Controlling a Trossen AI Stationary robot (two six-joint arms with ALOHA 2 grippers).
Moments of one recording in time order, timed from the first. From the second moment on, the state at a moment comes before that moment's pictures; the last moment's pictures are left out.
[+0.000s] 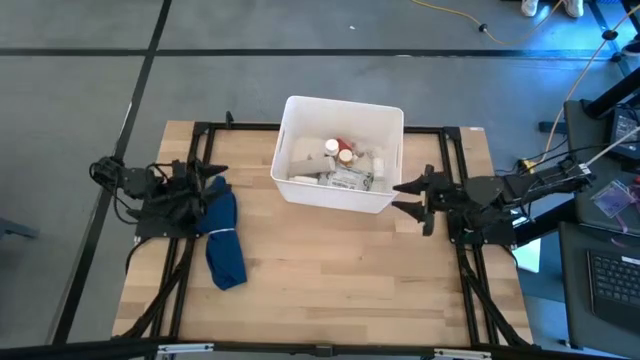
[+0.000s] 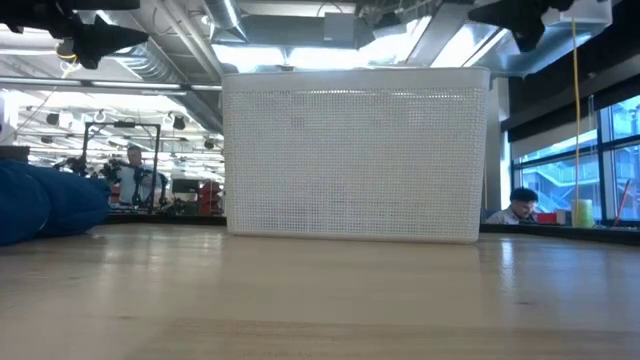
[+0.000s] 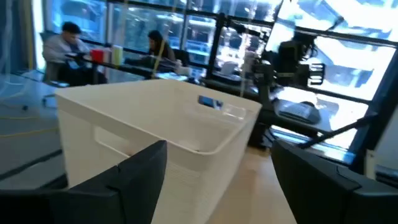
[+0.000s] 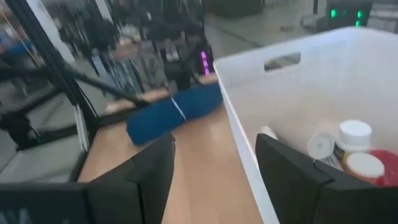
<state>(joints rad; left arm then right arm) -0.48 0.00 0.37 -0.30 -0.83 -0.17 0.31 0.65 0.61 -0.13 0.45 0.33</state>
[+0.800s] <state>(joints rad) 0.05 0.00 0.20 -0.18 -0.43 -0.22 0.31 0.35 0.45 -0.09 0.53 0.25</state>
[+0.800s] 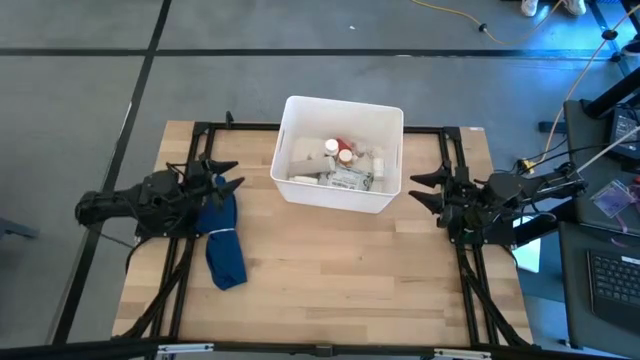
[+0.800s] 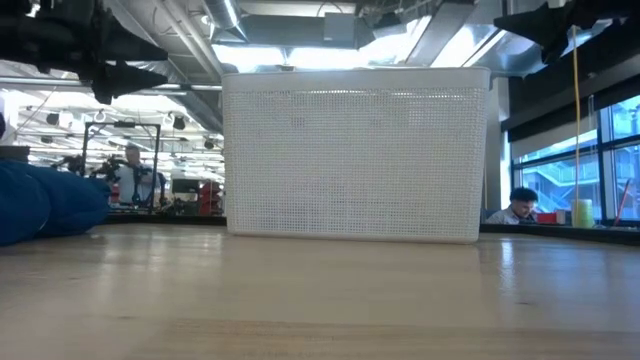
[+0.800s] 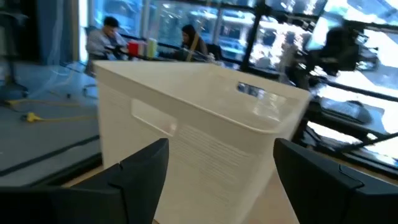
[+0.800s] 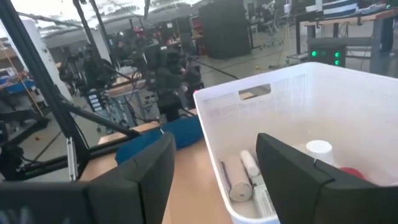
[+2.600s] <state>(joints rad) 0.47 0.00 0.07 -0.03 -0.06 -0.22 0.31 0.23 0.01 0.63 0.63 -0.03</state>
